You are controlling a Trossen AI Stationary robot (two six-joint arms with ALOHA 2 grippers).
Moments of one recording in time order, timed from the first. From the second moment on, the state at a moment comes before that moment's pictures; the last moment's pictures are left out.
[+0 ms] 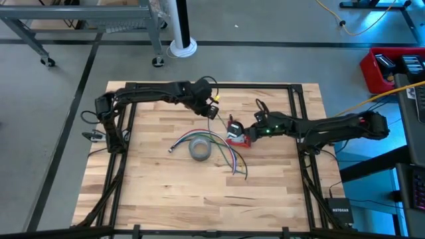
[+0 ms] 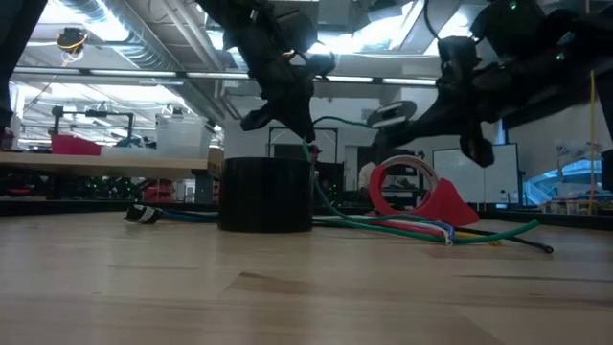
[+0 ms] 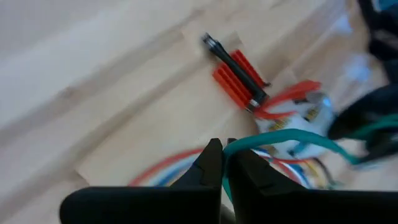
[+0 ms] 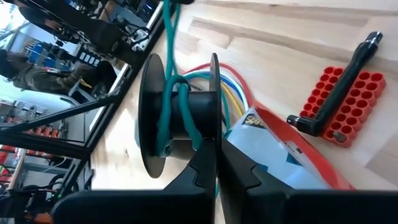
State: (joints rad) left arm 0.37 1.80 1.46 -0.64 0.14 -0.67; right arm -0.16 1.08 0.36 0.28 -0.08 0.91
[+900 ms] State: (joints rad) left arm 0.55 1.80 1.46 -0.43 0.49 -1.08; right arm -0.16 1.14 0.47 0.27 0.03 0.81
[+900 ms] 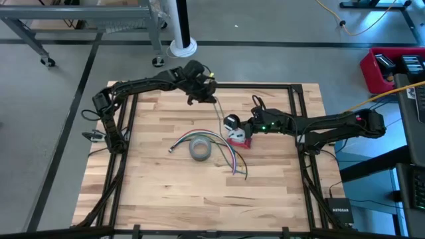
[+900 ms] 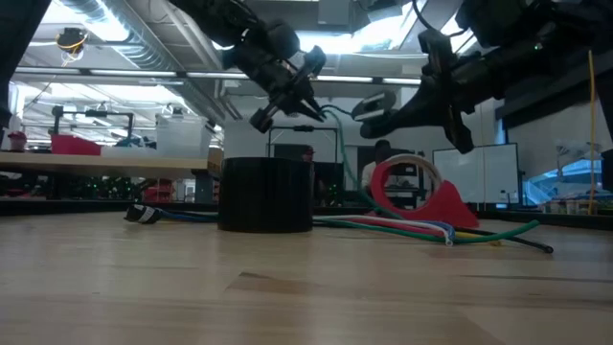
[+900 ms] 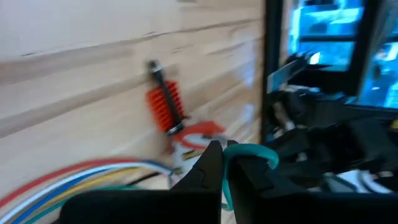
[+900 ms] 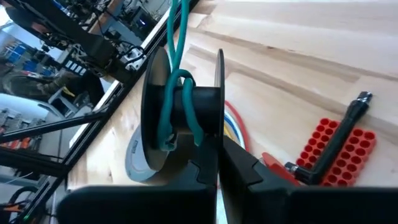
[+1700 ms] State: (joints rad) left arm 0.39 1.80 1.46 -0.23 0.48 -1.23; right arm -0.16 1.14 0.47 0.33 0.13 0.80
